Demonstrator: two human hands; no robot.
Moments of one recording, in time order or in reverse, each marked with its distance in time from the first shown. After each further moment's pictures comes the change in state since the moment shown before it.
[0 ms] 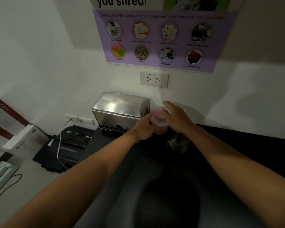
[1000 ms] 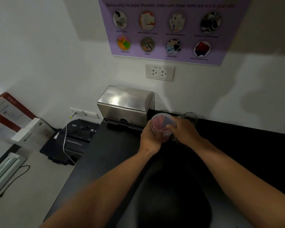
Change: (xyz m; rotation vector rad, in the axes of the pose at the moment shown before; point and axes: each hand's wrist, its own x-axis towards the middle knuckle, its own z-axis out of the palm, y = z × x) left_hand -0.037 -0.039 0.064 -0.224 0.440 -0.154; right_hand -0.057 0.012 0.017 -0.118 -0.109 0.046
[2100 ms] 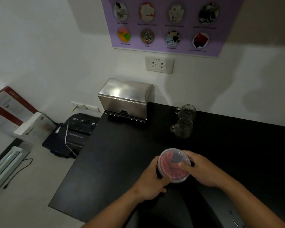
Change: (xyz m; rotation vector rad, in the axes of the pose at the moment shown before) left_hand -0.159 -0.017 -0.030 0.051 -0.509 -0.296; right_hand -0.155 0.049 0.013 0.307 -0.377 0.145
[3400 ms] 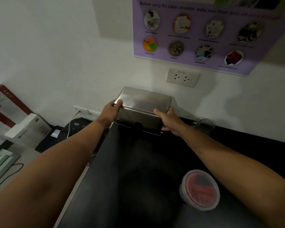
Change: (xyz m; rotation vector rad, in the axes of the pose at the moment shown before) left_hand 0.147 0.069 -0.320 -0.044 0.631 0.153; right_hand 0.242 -0.173 0.005 0.434 0.264 0.170
